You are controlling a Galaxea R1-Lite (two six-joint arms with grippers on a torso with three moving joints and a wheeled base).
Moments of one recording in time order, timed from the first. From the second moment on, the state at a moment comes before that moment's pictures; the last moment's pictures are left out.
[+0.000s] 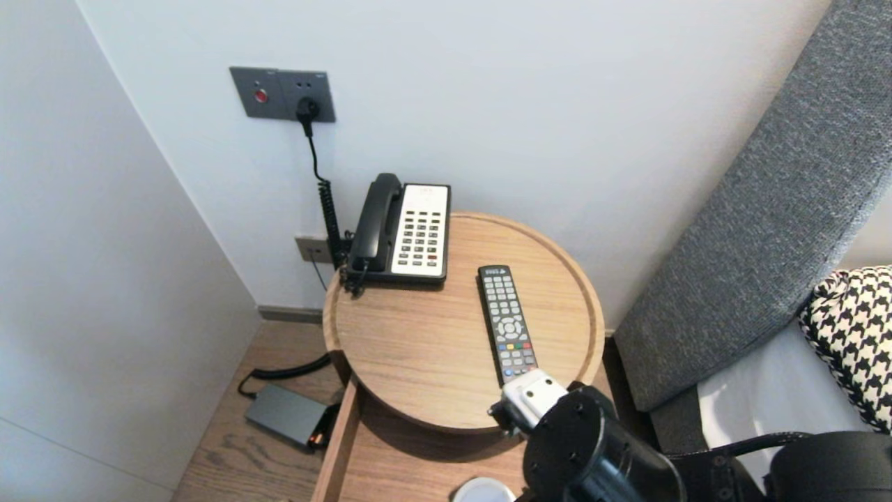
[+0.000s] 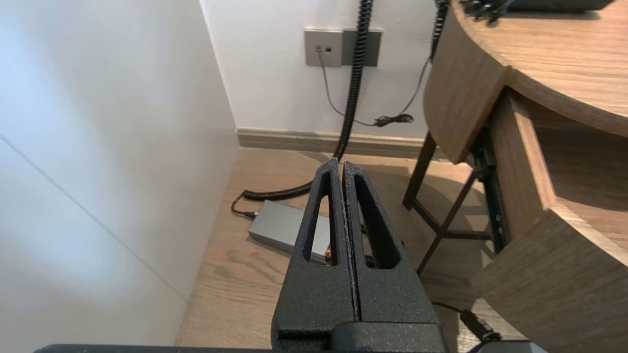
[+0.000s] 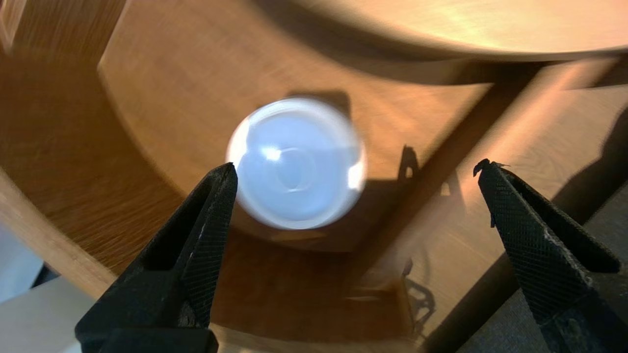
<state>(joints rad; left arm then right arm) 0.00 0.00 0.00 -0.03 0.00 0.02 1.09 1.66 -0.87 0.09 -0.34 0.47</state>
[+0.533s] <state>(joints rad) 0.00 0.00 0.00 -0.03 0.00 0.02 0.87 1.55 -1.04 0.17 -0.33 0.38</state>
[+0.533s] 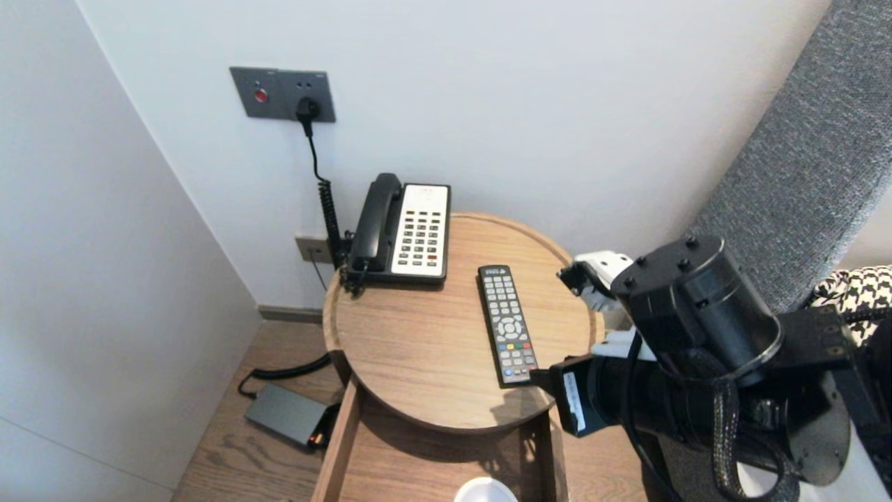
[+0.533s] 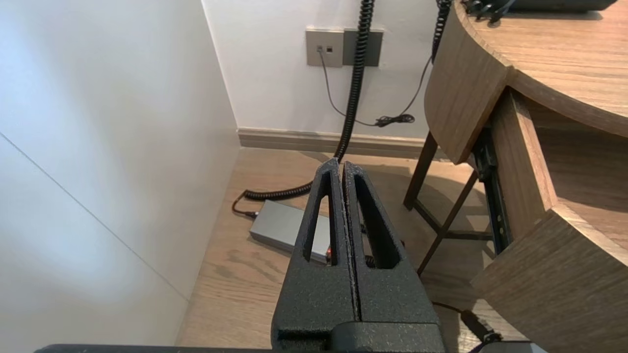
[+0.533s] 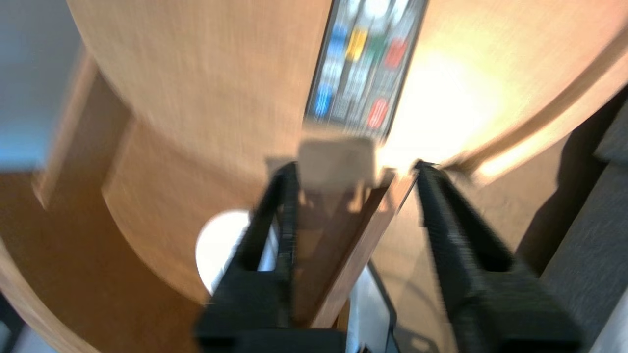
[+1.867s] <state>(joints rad) 0.00 0.00 0.00 -0.03 0.00 0.02 0.83 1.86 -1.41 0.20 -0.54 0.42</state>
